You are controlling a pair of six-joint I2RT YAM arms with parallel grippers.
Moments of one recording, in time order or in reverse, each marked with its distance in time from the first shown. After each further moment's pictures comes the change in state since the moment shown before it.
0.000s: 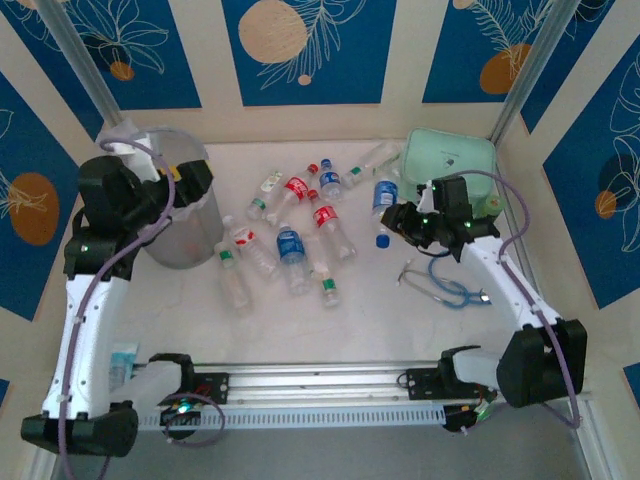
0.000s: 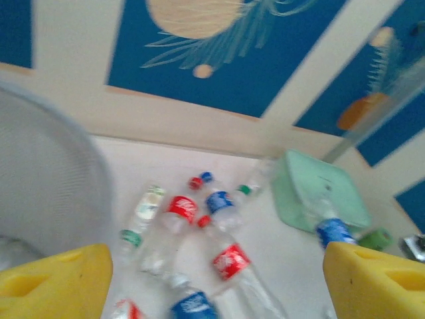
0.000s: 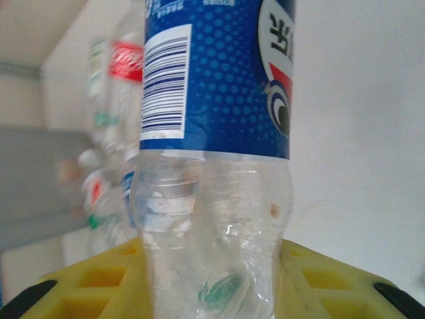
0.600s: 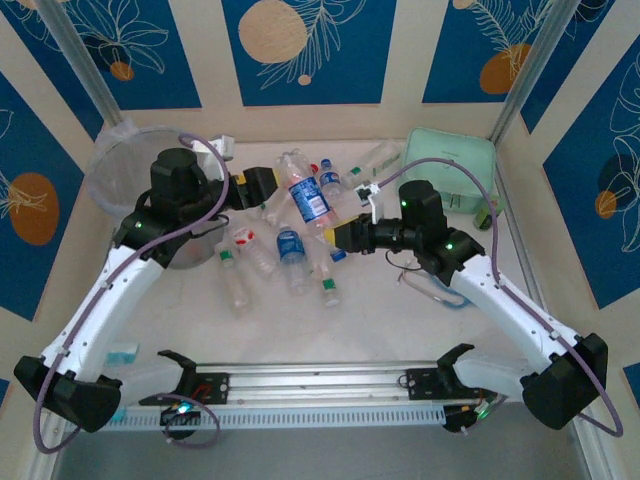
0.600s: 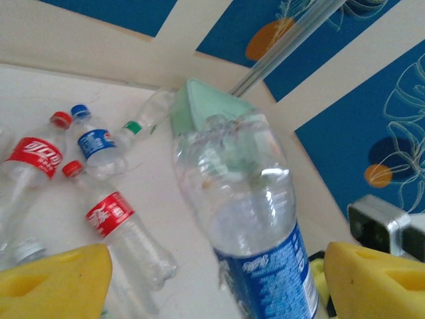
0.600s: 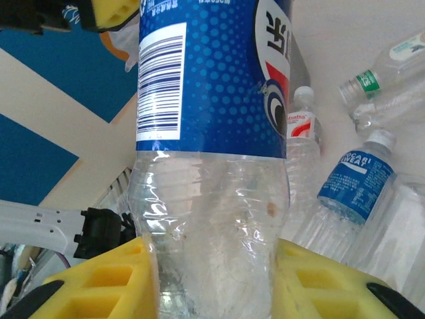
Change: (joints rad) left arm -0.335 0.159 -0.017 0.141 0.013 -0.220; right arm 0.365 -0.092 0.046 0.209 -0.135 -0.315
